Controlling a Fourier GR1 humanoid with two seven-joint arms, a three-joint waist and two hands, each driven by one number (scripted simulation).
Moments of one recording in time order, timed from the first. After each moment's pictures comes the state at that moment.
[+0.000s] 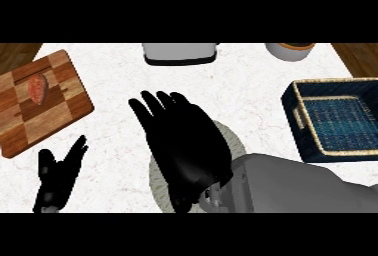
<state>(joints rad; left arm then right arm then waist) 0.05 0.43 -0.23 -1.34 0.35 0.23 0.13 -1.03 -0.28 0.83 -1.74 0.21 0.19 1.05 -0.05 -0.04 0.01</state>
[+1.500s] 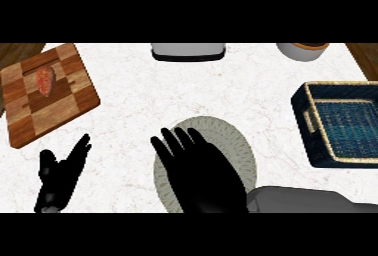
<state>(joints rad) 0.07 0.41 -0.22 -1.39 0.31 0.19 0.15 -0.90 -0.35 0.97 -1.87 0.15 0.19 1.13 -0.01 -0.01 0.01</state>
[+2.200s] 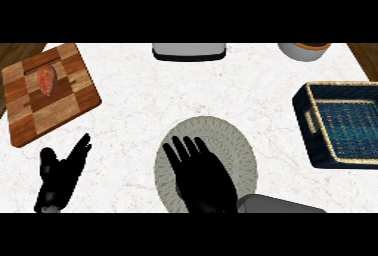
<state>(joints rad) 0.07 0.40 -0.20 -1.40 0.29 0.18 0.19 -0.71 -0.29 1.03 -1.75 0.37 0.17 1.05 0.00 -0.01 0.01</state>
